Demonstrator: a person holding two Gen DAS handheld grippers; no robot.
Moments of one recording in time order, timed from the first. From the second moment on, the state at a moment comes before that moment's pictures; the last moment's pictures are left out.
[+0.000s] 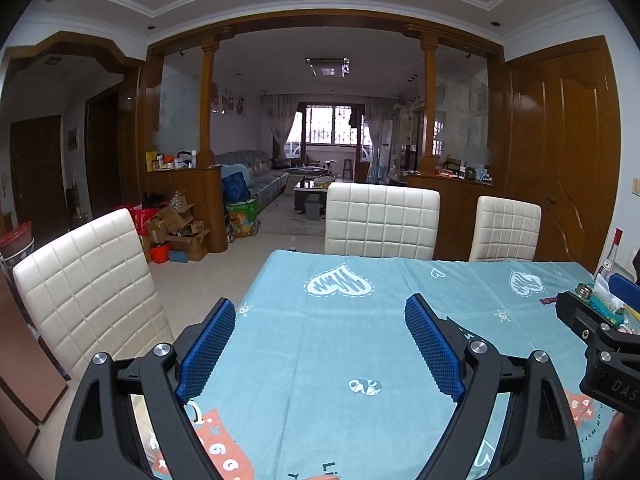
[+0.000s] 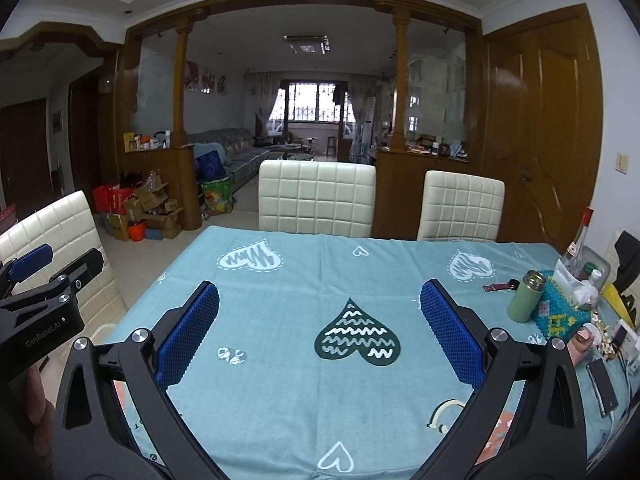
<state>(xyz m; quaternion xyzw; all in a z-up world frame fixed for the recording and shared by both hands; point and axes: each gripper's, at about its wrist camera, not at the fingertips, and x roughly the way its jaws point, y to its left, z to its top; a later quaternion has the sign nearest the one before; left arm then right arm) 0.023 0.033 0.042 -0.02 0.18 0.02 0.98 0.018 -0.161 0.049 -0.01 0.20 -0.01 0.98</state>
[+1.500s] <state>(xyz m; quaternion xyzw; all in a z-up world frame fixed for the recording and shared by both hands) 0.013 0.034 0.041 0.00 0.20 0.02 0.98 0.015 -0.153 0.046 0.00 0.20 0.02 0.98</state>
